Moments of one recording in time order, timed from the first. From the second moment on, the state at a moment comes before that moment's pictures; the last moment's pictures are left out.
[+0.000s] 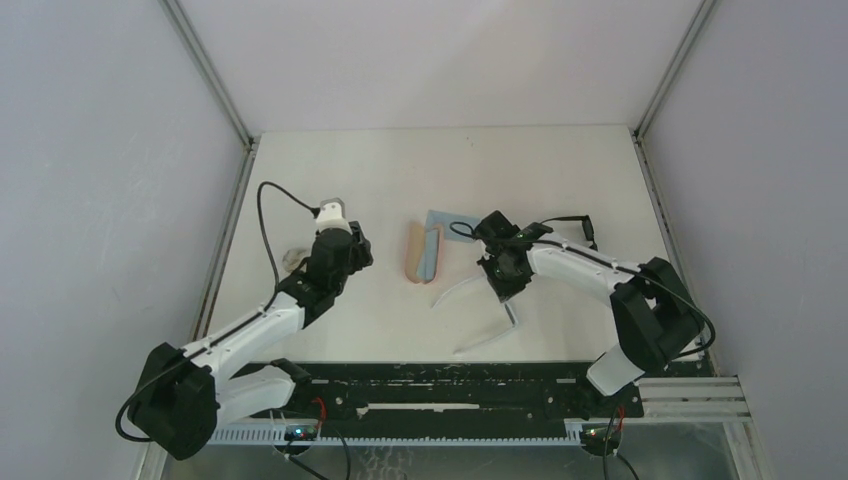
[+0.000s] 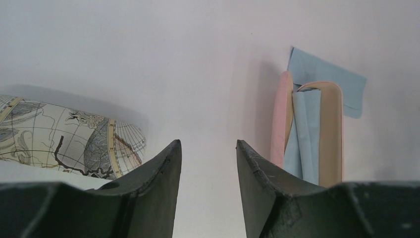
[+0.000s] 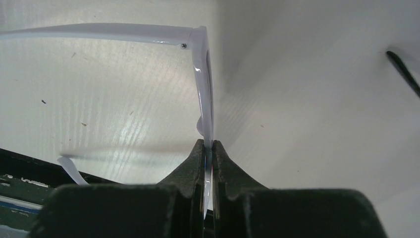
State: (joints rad) left arm -0.54 1.09 0.56 0.03 -0.42 -0.50; right arm 0.64 1.57 1.00 -0.79 0.02 0.19
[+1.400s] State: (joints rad) left arm -0.96 1.17 0.81 -0.26 -0.54 -0.57; right arm 0.86 1.14 0.93 -0.57 0.19 0.20
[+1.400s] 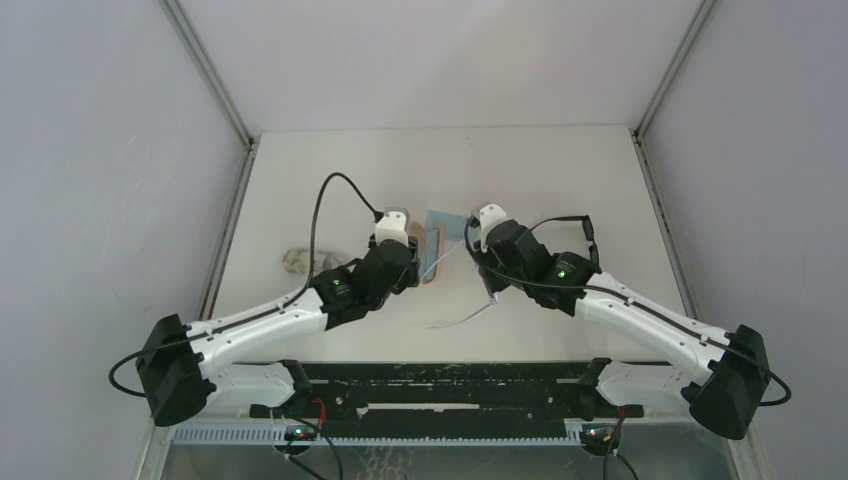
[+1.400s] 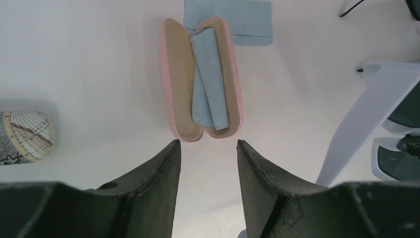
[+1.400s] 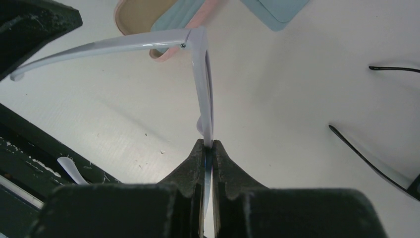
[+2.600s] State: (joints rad) left arm -1.08 1.33 1.01 -0.25 -0.57 -0.54; right arm 0.75 1.17 0.92 -0.53 0.18 0.39
